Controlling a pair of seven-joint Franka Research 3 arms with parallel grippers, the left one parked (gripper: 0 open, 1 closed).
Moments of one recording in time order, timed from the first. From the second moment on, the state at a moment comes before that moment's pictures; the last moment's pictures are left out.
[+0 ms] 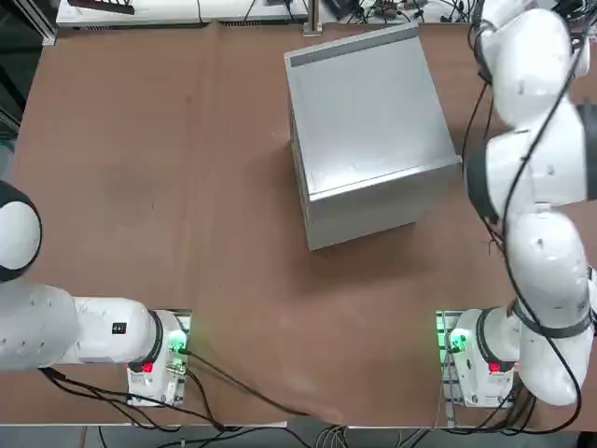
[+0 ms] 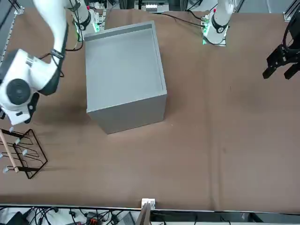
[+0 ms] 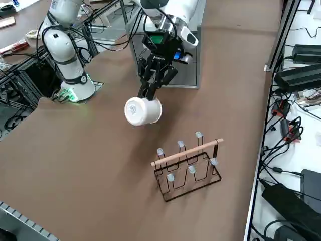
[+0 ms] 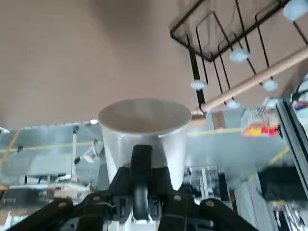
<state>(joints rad) 1.08 0.80 -1.38 -1.77 -0.23 2.02 -1.45</state>
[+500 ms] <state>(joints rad) 1.11 1.02 -1.40 -1.83 -0.27 2.15 -1.34</state>
